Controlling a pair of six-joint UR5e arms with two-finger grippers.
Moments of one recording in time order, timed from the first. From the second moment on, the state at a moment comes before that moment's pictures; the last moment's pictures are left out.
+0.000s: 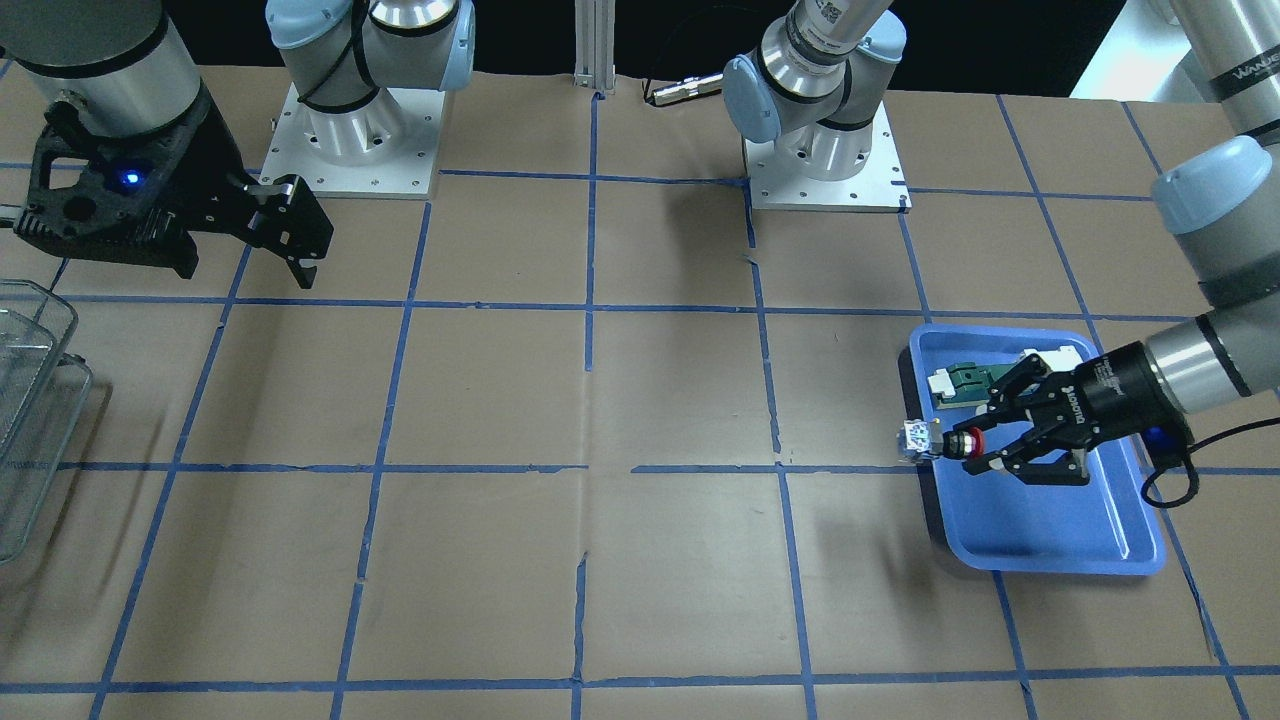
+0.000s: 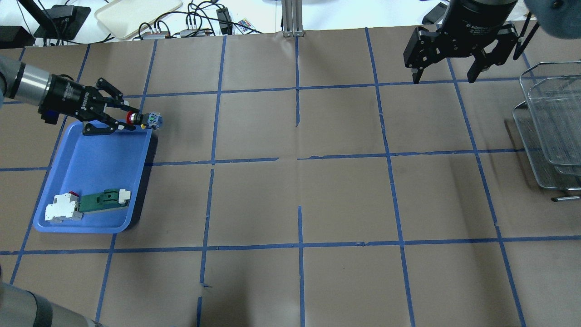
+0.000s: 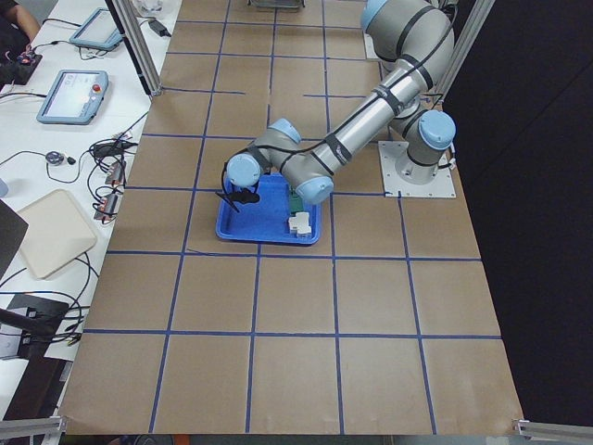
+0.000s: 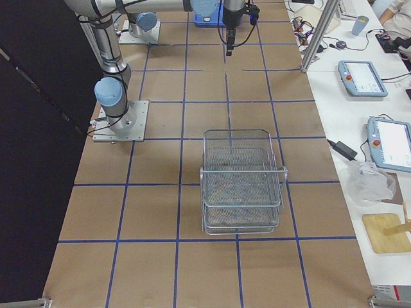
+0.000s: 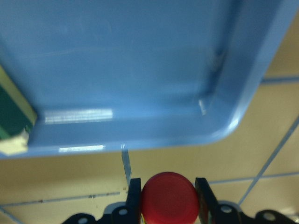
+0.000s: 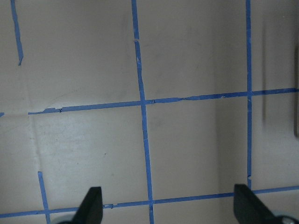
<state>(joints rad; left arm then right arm) -1.08 -1.90 -1.66 -1.49 0.93 -0.83 1.55 -1.49 1.43 -1.51 -1.60 0.02</state>
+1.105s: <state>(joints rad) -1.52 -1.70 -1.75 -1.35 0.78 -1.35 1.57 -1.56 1.47 -1.51 -1.40 -0.67</state>
